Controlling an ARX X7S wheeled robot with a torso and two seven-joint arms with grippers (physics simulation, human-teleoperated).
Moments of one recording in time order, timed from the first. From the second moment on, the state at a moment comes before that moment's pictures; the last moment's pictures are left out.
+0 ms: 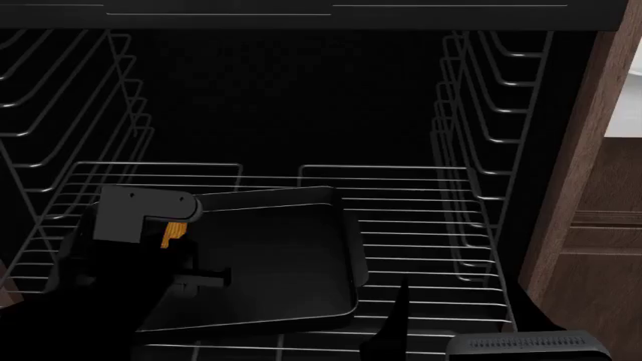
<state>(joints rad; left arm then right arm) -0.87 -0.29 0.72 -0.44 -0.85 -0.51 -0.46 0.07 0.26 -0.12 -0.55 0.13 0.48 0.19</state>
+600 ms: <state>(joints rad) -0.64 -0.58 0.64 0.36 -1.00 -0.54 -0.68 0.06 0.28 -0.13 -0.58 0.14 0.49 0.21</state>
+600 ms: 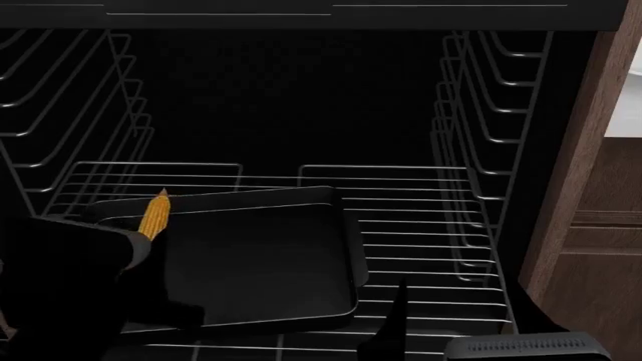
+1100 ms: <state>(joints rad) -0.60 -0.62 0.63 0.45 -1.00 -0.52 -0.69 0.07 0.29 -0.15 -0.58 0.14 0.49 0.21</state>
